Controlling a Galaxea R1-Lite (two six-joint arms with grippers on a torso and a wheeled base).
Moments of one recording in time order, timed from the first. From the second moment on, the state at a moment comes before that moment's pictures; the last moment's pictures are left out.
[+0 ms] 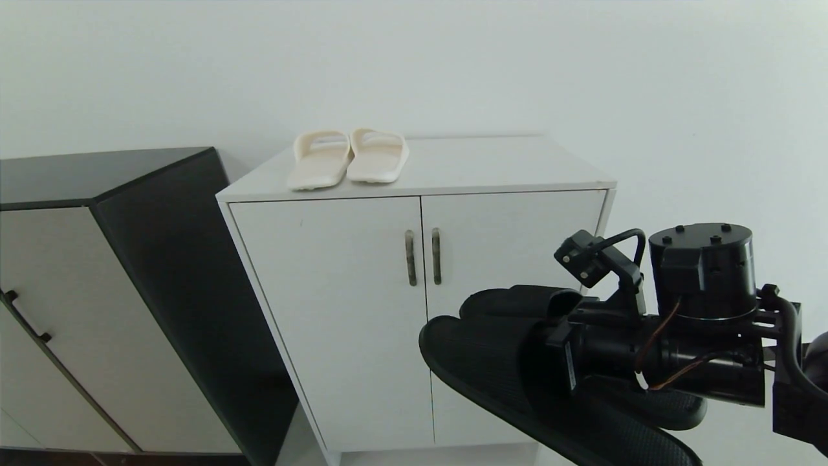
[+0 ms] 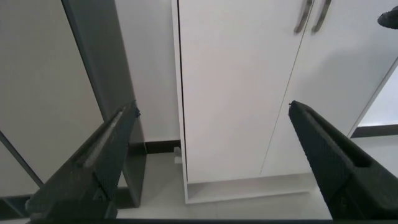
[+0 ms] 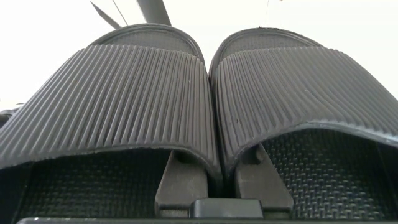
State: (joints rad) left arm 0.00 0.00 0.00 0.00 -0.02 -0.01; right arm 0.72 1.62 -0.77 -0.49 0.20 0.09
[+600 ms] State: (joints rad) left arm 0.00 0.04 -0.08 0.00 -0.03 -0.05; right arm 0.72 1.61 -0.75 -0.51 0.21 0.06
